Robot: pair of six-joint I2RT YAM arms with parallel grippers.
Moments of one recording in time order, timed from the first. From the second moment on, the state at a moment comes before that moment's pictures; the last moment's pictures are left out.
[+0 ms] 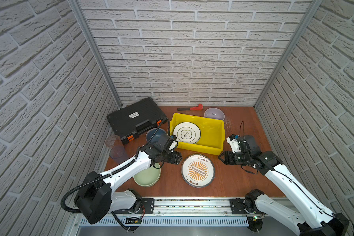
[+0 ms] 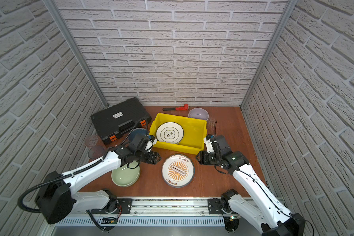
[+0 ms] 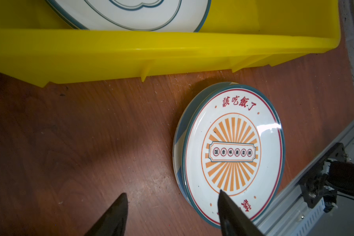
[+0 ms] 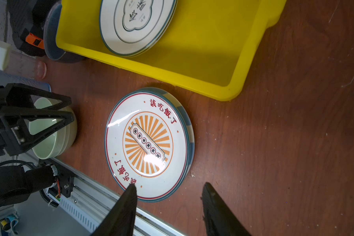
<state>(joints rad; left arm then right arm) -0.69 1.27 0.81 -0.54 0.21 -0.39 0.36 0.89 0.82 -0.92 -0.24 0.48</state>
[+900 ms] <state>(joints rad) -0.78 1.33 0.70 -0.40 0.20 -0.48 0.36 0.86 0.40 -0.58 -0.32 0.68</state>
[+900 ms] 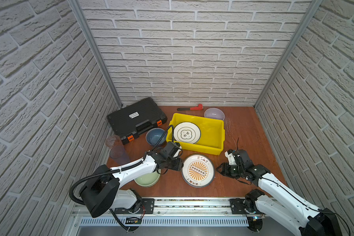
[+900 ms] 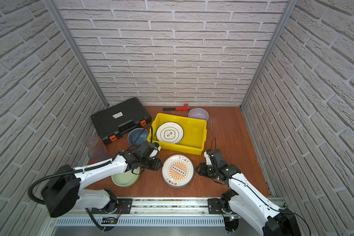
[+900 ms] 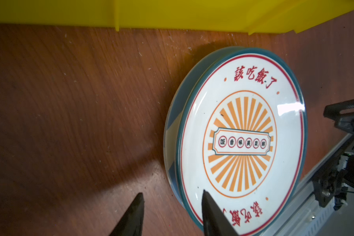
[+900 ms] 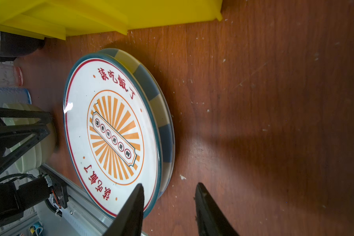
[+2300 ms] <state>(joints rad) -0.82 1.46 0.64 -0.21 0.22 -0.52 0.37 1.04 0.32 -0.22 -0.43 0.80</state>
